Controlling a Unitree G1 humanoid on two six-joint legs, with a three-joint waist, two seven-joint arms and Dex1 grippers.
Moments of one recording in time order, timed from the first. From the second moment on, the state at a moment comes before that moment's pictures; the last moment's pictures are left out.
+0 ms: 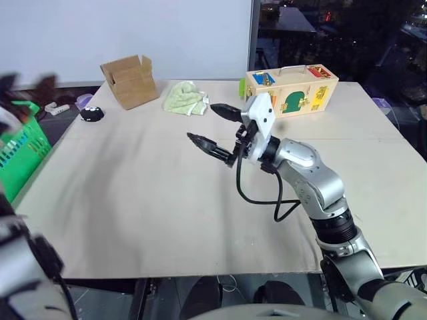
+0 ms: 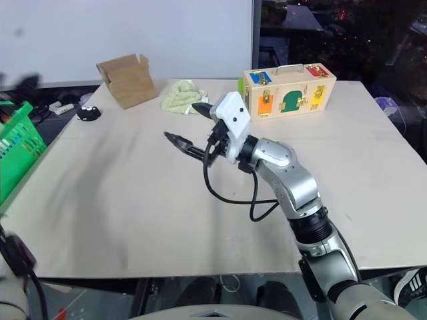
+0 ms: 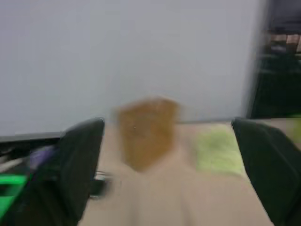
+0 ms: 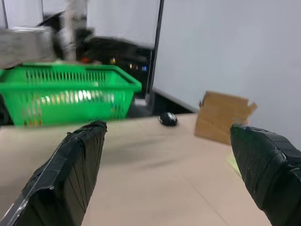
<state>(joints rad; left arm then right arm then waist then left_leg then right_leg) -0.40 0.85 0.61 0.17 -0.52 0.56 -0.69 -0.63 -0.12 0.25 -0.19 0.34 0.45 0.61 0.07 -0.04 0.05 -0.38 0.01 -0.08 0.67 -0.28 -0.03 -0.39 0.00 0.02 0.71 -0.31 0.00</state>
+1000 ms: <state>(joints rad) 0.12 0.53 0.46 -0.73 -0.79 0.91 -0.27 -0.19 -0.47 0.00 -0.42 0.26 0.62 0.49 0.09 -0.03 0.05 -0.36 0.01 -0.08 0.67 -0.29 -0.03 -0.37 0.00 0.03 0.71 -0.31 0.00</state>
